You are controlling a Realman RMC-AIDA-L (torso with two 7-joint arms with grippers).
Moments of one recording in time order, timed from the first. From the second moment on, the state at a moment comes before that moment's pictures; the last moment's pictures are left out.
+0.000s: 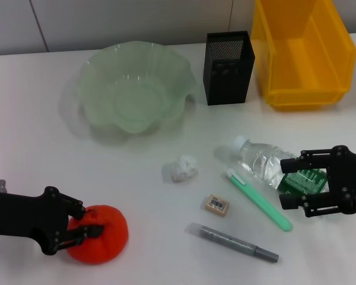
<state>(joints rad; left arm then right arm) -0.53 -2.07 0.76 0.78 2.34 1.71 -1.34 0.39 2.08 -0.58 -0.98 -2.16 -1.94 1.47</state>
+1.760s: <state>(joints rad) -0.70 -2.08 1.21 0.76 1.70 0.92 -1.62 0.40 2.08 -0.58 -0.89 -2.11 -1.94 1.43</state>
